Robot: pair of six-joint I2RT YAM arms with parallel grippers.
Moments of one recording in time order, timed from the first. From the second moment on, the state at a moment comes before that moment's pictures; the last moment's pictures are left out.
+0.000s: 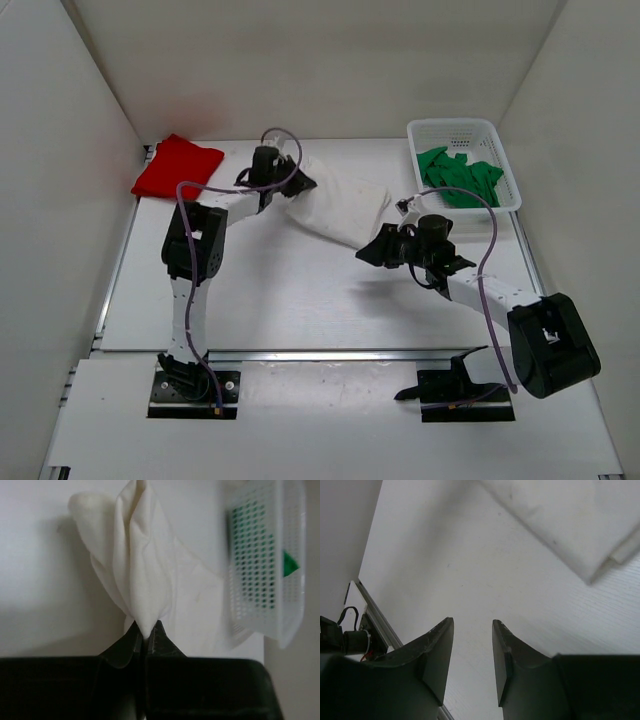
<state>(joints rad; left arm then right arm) -0.33 2.17 1.43 0.23 0.31 -0.77 0.36 1.31 0.55 0.31 -0.54 0.56</state>
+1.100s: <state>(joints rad) 0.39 1.57 0.92 0.34 0.19 -0.96 0.43 1.37 0.55 0.32 -0.60 0.56</state>
